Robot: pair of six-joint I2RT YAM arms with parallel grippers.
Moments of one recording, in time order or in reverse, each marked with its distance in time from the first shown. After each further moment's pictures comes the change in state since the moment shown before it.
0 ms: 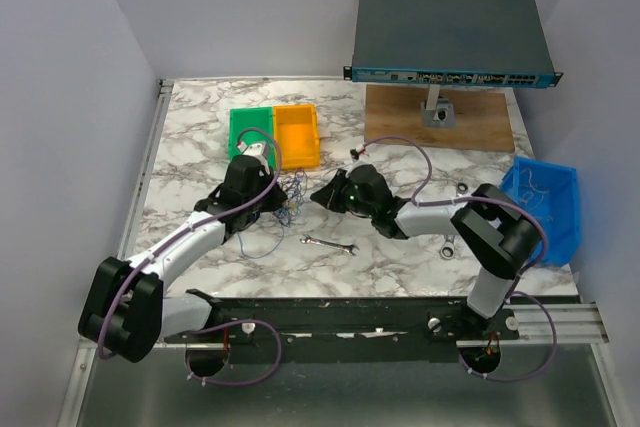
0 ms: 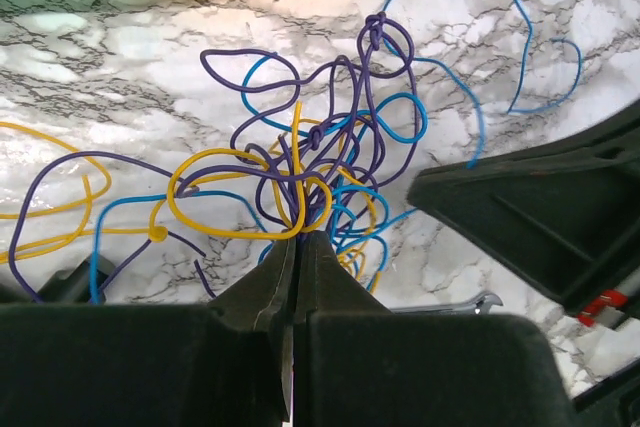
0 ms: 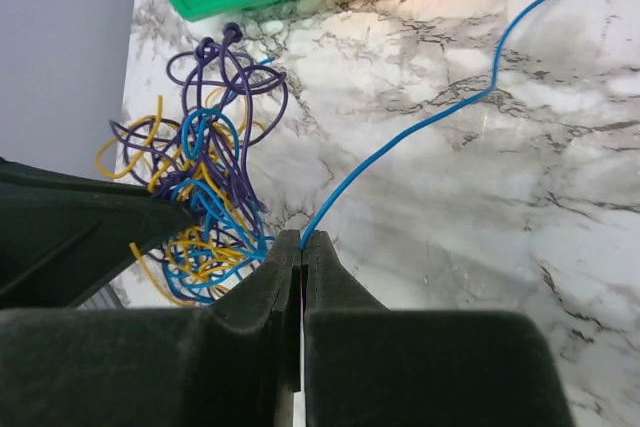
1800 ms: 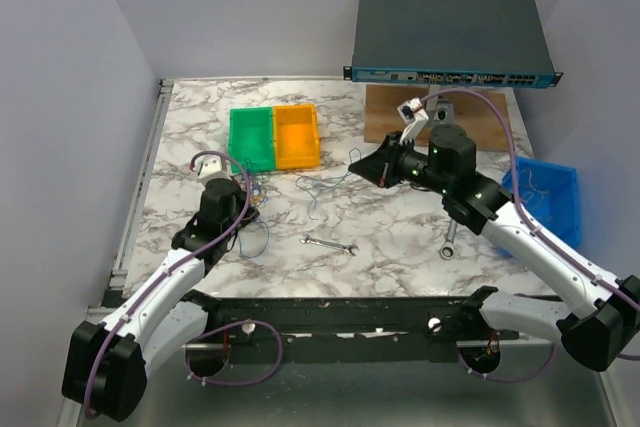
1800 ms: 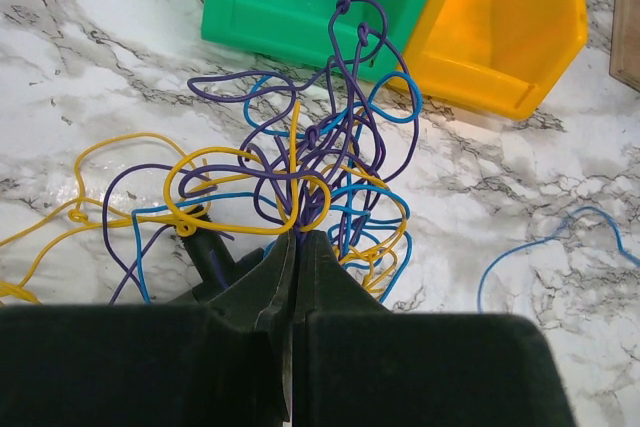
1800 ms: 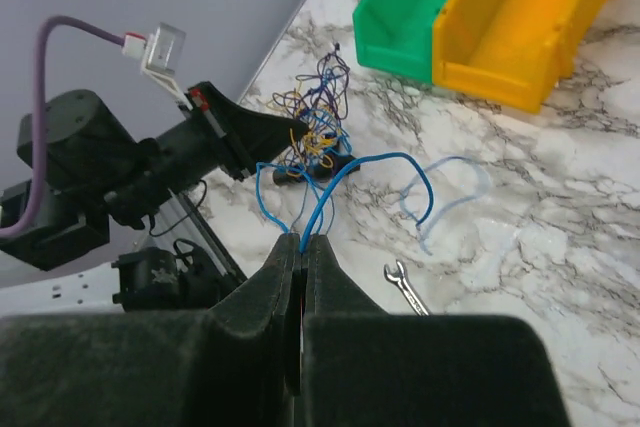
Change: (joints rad) left arm 0.056 -0.336 -0.212 0.033 -0.392 -0.055; right arm -0.159 -0.679 0.177 -0.705 -0.273 -0.323
